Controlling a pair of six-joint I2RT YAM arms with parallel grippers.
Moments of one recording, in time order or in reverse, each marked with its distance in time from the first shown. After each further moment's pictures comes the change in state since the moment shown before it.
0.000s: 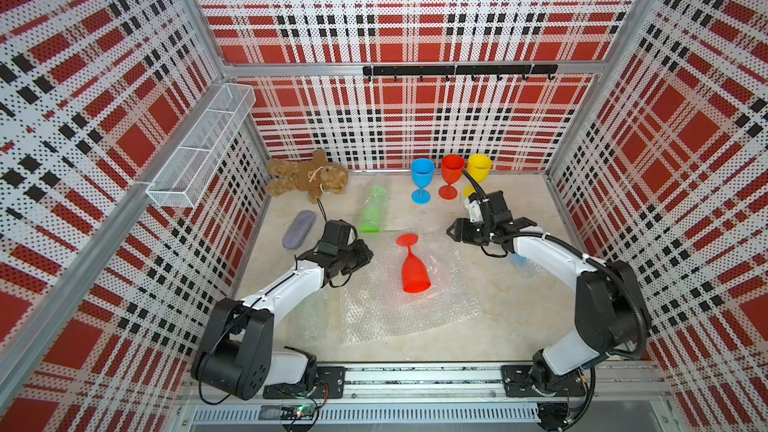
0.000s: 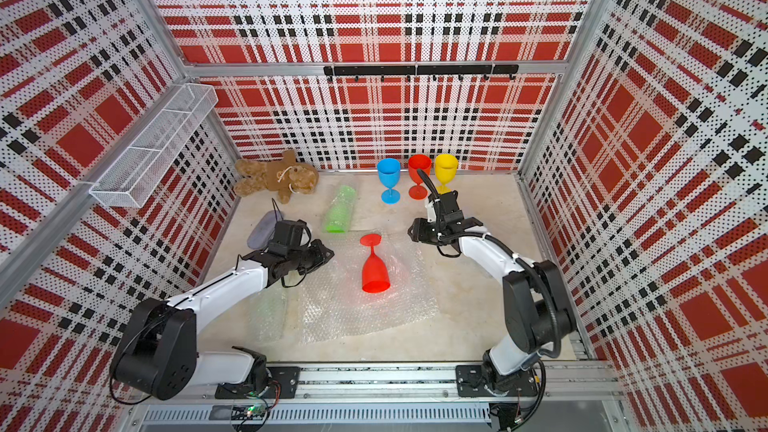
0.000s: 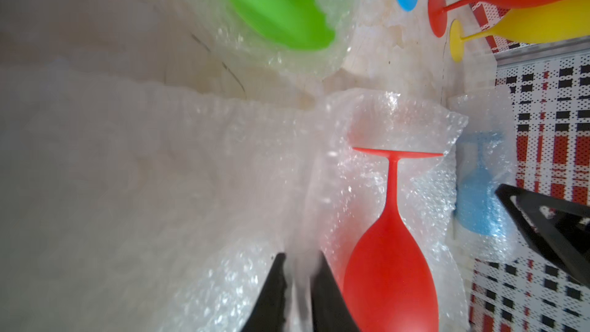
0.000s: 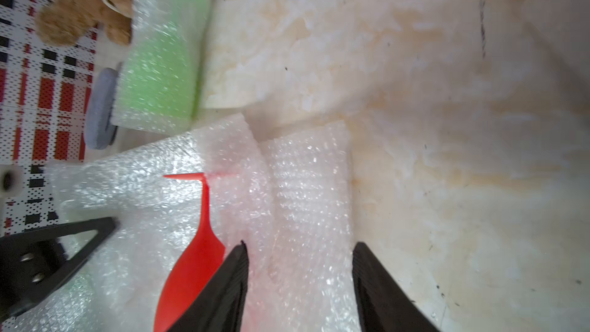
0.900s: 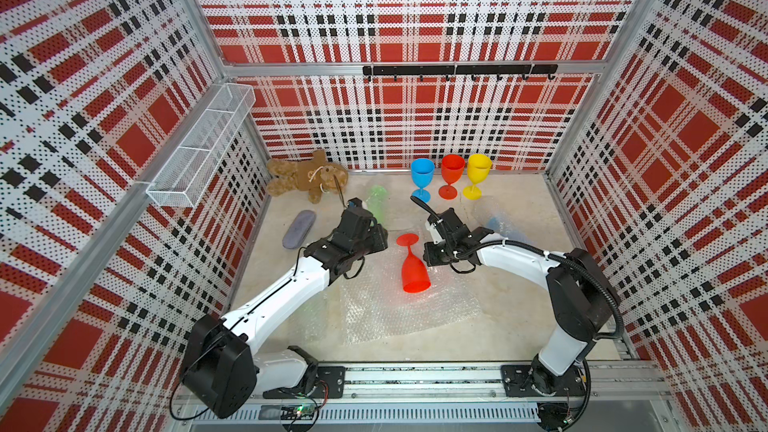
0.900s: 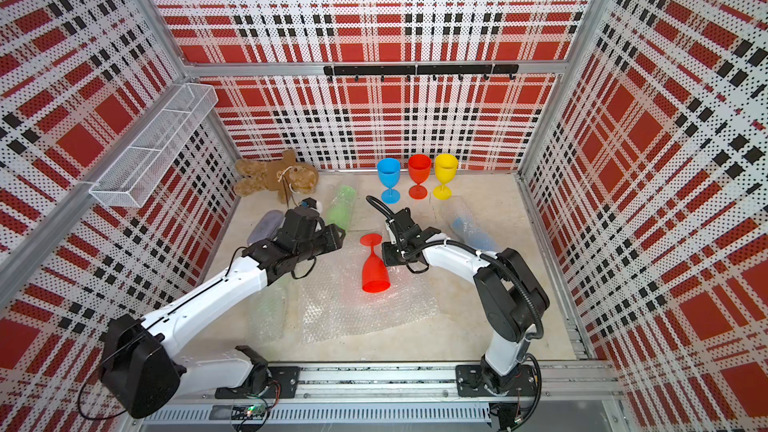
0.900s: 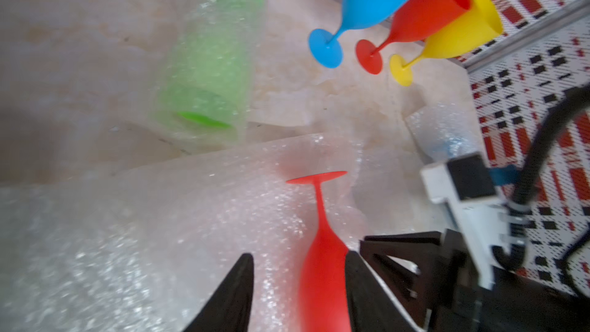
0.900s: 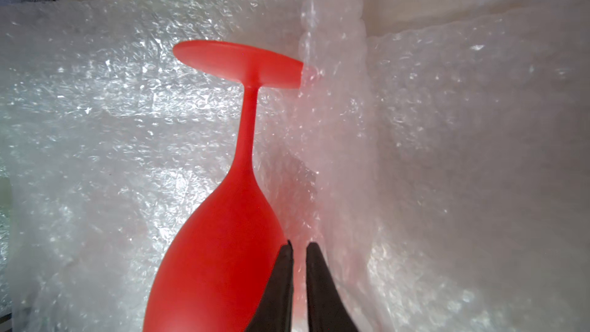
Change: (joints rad) left arm -0.281 -0.057 0.260 -0.132 -0.329 0.081; right arm 0.296 0.192 0.051 -0.049 0.113 0.031
